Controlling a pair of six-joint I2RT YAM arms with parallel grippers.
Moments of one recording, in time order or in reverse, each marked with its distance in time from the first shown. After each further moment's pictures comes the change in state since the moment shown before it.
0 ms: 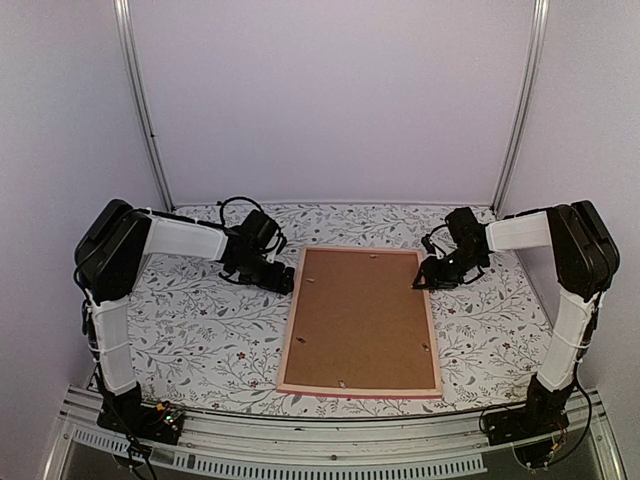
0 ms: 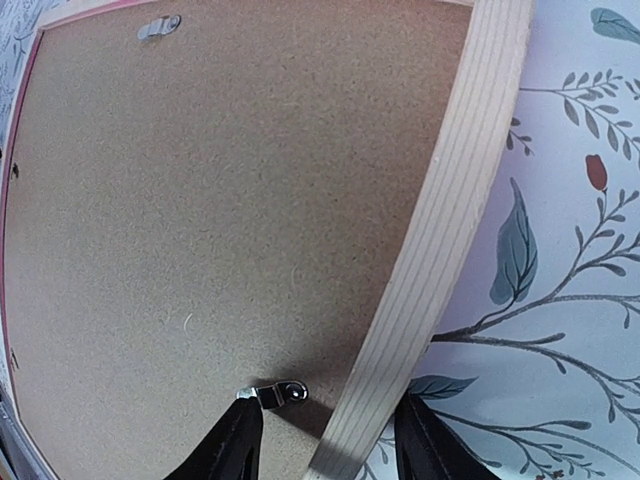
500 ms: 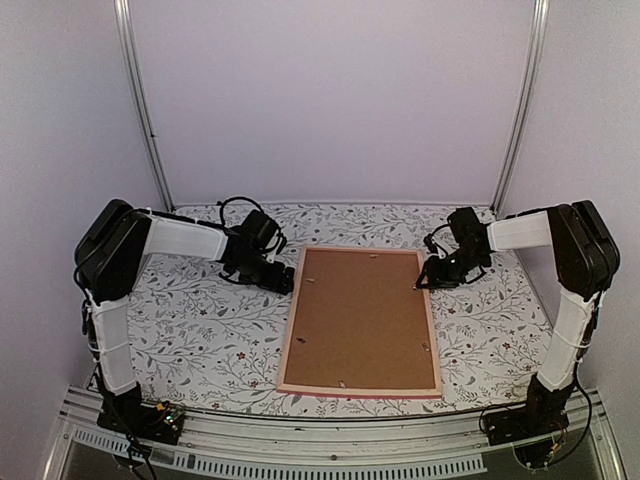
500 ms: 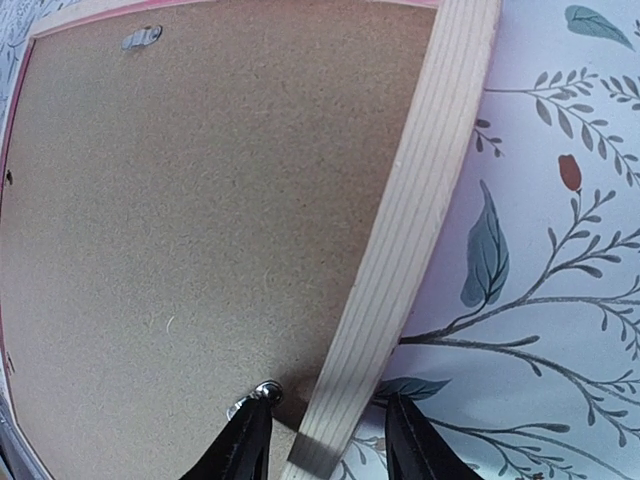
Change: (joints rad) left arm 0.000 0.000 0.000 0.000 0.000 0.000; right arm -0.019 0.002 0.001 0.000 0.012 -0.008
